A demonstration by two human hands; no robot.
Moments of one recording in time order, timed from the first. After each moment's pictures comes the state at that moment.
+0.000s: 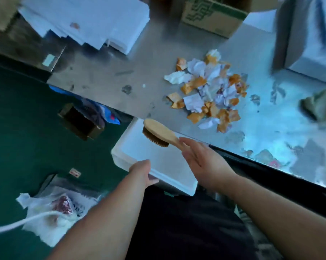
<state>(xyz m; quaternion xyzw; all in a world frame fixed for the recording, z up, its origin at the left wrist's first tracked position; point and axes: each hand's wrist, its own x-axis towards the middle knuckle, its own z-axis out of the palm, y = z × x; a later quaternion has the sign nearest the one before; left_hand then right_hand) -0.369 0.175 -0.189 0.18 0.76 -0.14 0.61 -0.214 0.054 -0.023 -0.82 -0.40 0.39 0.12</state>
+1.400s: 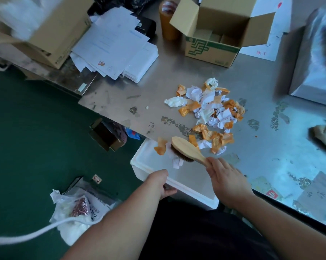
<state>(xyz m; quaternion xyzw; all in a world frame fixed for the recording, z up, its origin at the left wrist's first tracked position) -0.289 0.121 -0.096 0.15 0.74 -0.08 0.66 -0.125 -0.023 -0.045 -0.84 -0.44 0.31 0.05</state>
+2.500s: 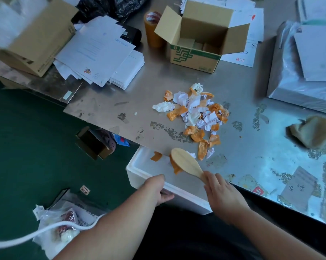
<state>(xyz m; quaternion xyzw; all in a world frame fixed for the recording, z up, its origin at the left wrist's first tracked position) -0.281 0.112 -0.102 0.16 0.72 -0.11 0.67 -0.138 -0.068 -0.058 -0.84 -0.44 0.32 0.03</state>
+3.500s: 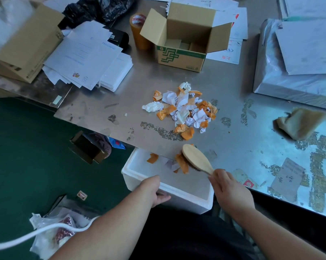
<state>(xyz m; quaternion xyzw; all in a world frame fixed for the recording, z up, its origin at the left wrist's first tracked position) -0.275 0.100 -0.099 0.15 0.72 -0.14 0.66 -0.119 -0.101 -0.063 -0.91 -0.31 0.28 0.06</state>
